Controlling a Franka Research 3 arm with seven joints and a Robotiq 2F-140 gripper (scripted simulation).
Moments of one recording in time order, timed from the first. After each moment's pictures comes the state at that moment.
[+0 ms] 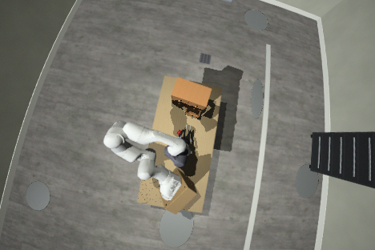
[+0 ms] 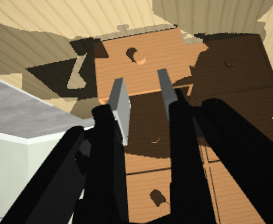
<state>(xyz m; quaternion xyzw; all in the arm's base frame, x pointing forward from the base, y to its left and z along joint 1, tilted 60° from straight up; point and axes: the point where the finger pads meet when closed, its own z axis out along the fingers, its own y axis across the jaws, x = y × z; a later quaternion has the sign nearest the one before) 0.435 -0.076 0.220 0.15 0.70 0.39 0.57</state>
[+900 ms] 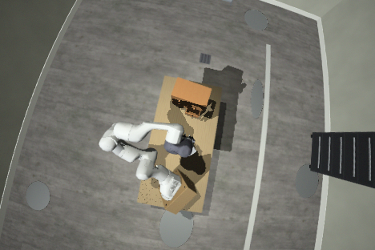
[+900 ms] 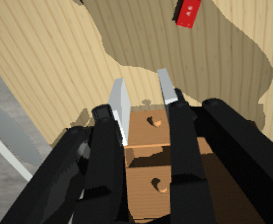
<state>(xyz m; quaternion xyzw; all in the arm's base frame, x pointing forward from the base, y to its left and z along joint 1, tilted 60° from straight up) 0.348 -0.125 0.225 0.01 0.84 0.40 0.36</state>
